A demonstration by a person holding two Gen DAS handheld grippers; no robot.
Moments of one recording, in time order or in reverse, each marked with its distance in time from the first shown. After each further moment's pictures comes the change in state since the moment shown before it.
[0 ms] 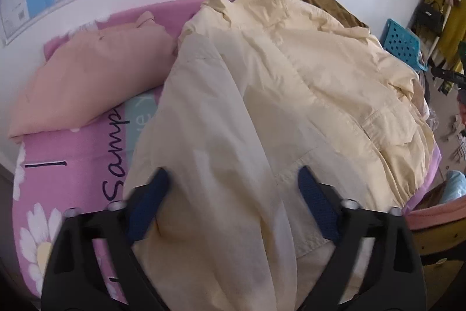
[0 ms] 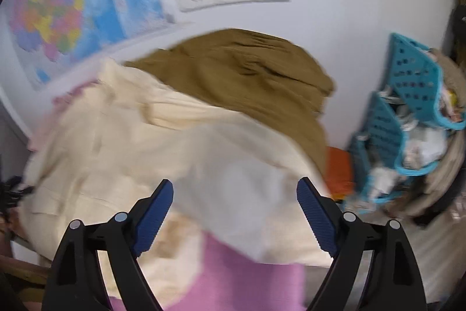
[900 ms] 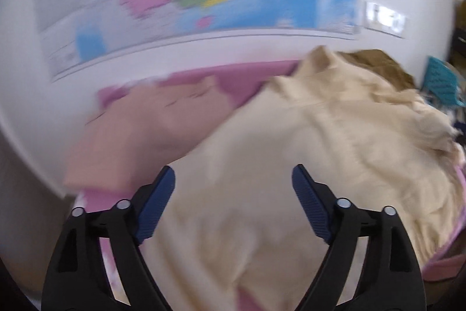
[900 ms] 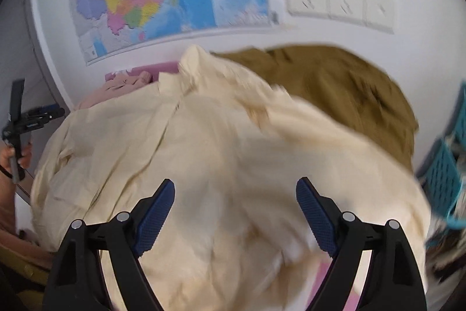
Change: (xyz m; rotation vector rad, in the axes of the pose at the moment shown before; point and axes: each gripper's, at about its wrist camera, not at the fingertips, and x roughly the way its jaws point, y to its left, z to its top) left arm -0.034 0.017 0.079 0.000 -0.193 0.227; right arm 0.039 0.128 0.007 -0.229 -0.072 0.171
